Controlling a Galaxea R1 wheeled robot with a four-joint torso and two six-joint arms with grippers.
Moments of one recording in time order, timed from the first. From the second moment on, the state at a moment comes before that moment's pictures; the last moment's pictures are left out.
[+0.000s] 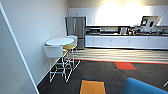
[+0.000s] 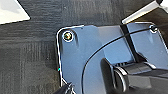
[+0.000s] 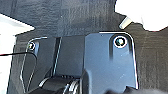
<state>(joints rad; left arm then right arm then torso) 1.43 2.90 -2.65 1.01 -0.03 -0.91 -1.40 2.90 -2.56 -0.11 0.01 0.16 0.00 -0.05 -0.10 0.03</state>
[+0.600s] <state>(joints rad) 1.42 2.88 -2.65 0.69 -0.04 -0.91 -1.41 2.91 -2.57 -0.10 0.01 0.16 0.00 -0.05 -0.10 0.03</state>
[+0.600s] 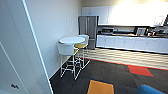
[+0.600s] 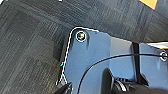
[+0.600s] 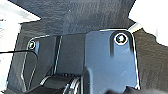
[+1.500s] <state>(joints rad) 1.43 2.89 -2.65 0.69 -0.04 -0.90 -1.43 2.93 -2.57 -0.11 0.01 0.16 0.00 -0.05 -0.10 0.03</state>
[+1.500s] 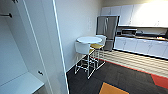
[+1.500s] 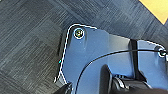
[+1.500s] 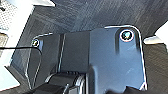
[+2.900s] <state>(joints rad) 1.43 2.94 -2.65 0.73 -0.03 -0.89 -1.42 2.93 -2.57 -0.11 0.02 0.16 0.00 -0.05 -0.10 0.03</state>
